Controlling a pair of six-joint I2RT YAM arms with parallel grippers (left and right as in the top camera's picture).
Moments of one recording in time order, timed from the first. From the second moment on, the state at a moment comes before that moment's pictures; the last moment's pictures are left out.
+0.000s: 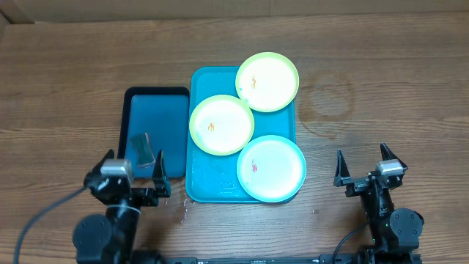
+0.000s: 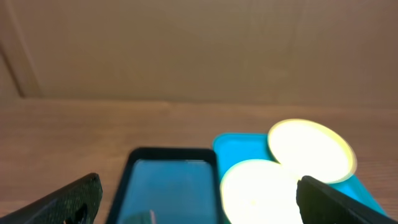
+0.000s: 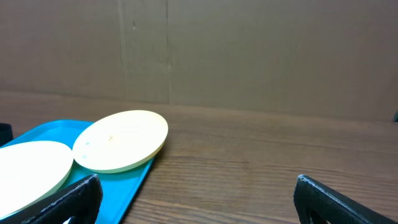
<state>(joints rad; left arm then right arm) 0.03 0.22 0.53 -0.46 0.08 -0.07 -0.01 0.01 0.02 -0.02 -0.14 -0.03</state>
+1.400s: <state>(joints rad) 0.03 1.17 1.30 -1.34 0.14 -0.16 -0.01 0.01 0.02 -0.02 -0.14 -0.03</state>
